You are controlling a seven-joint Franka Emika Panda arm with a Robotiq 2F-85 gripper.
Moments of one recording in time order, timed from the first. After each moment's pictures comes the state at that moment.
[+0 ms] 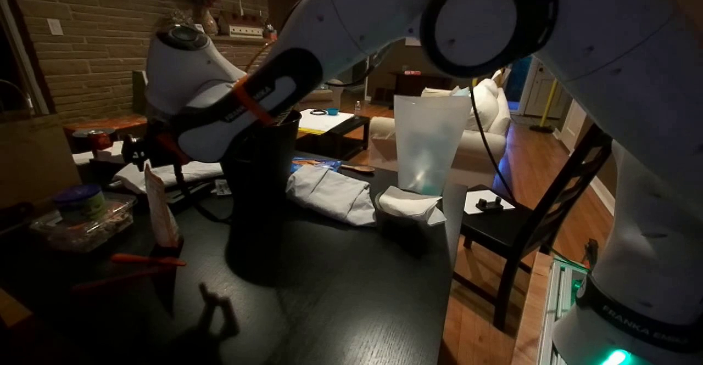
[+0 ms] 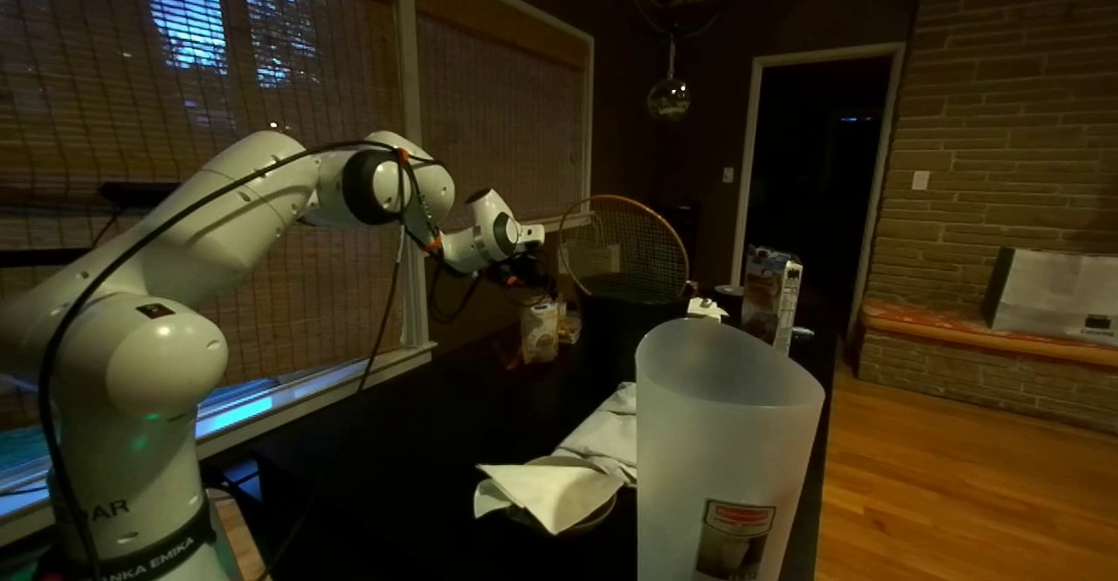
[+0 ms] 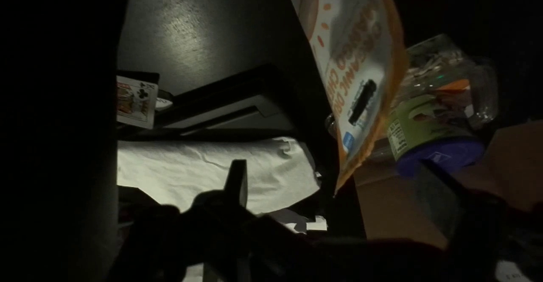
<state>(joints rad) 0.40 0.87 -0.11 -1.23 -0.43 2.71 0.83</state>
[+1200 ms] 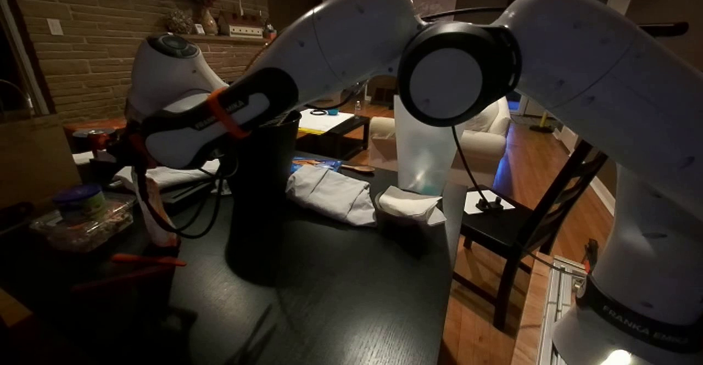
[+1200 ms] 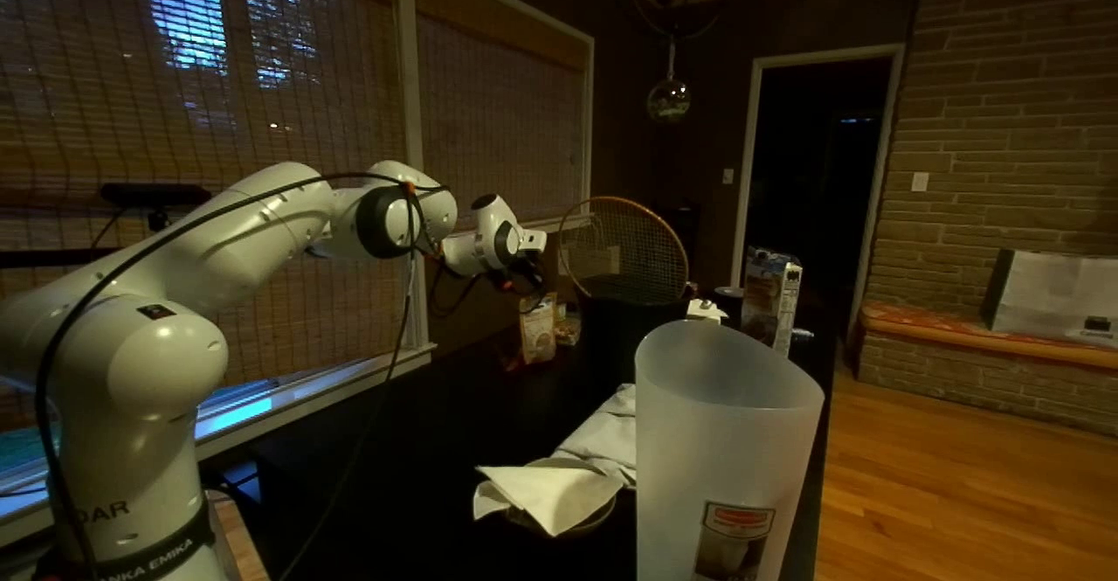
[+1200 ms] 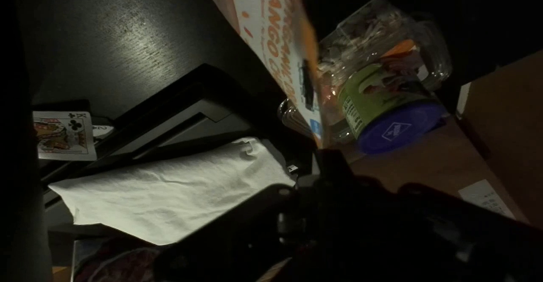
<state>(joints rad) 0.40 1.03 -0.10 -0.98 -0.25 2.70 0.86</state>
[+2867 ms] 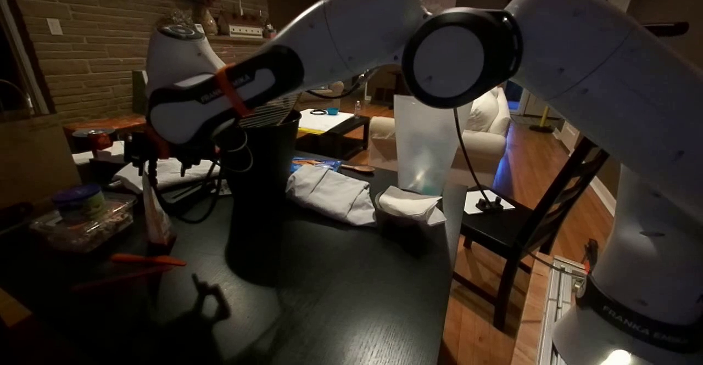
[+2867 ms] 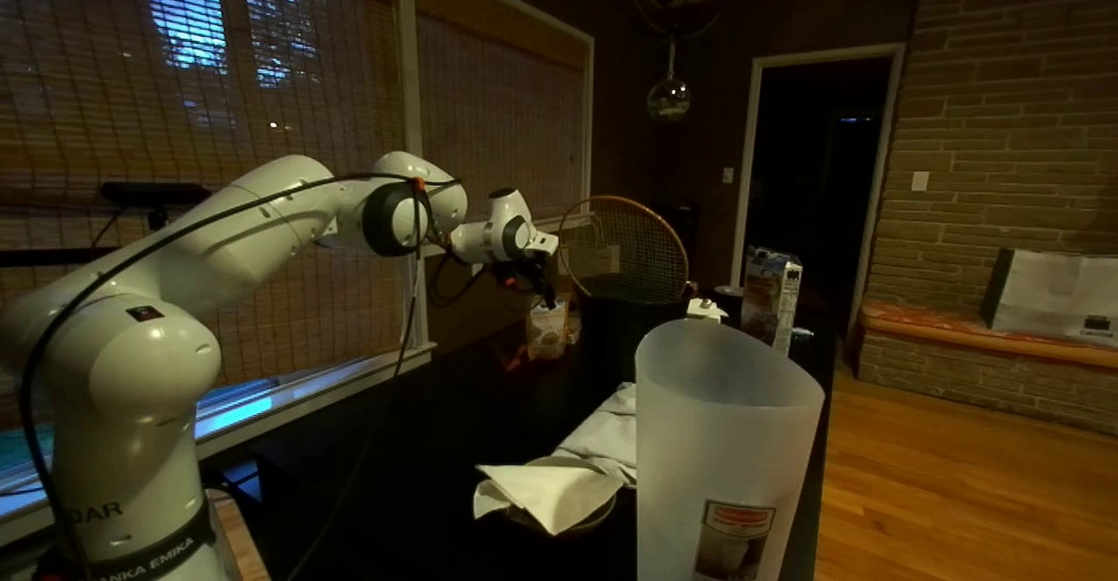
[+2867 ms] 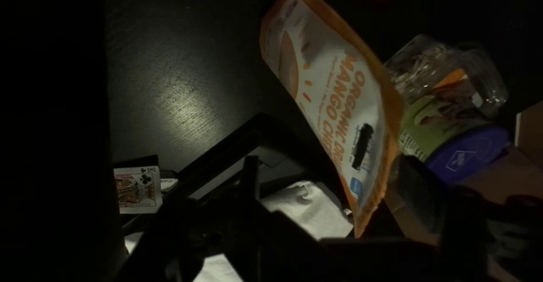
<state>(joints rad) 0.32 1.00 0.00 -0.98 -0.21 2.51 0.86</state>
